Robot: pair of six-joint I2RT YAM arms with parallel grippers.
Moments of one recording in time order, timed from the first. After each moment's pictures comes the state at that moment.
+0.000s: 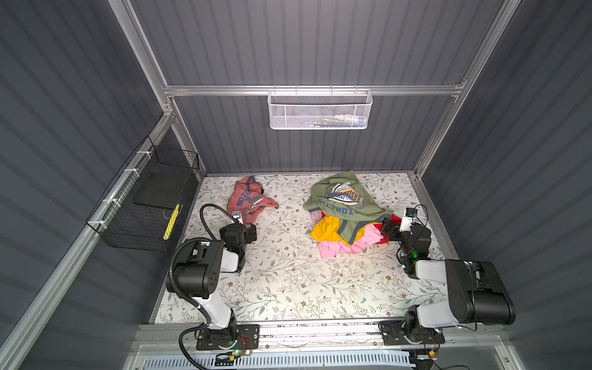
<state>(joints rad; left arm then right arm) -0.10 1.72 0.45 0.83 -0.23 0.02 -0.07 1.45 0.32 0.87 -0.06 0.05</state>
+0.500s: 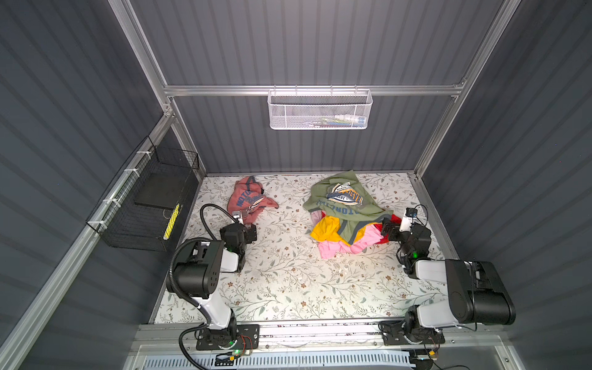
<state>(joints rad) -0.10 1.72 0.45 0.83 -0.23 0.02 -0.07 1.45 0.32 0.87 -0.06 0.05</state>
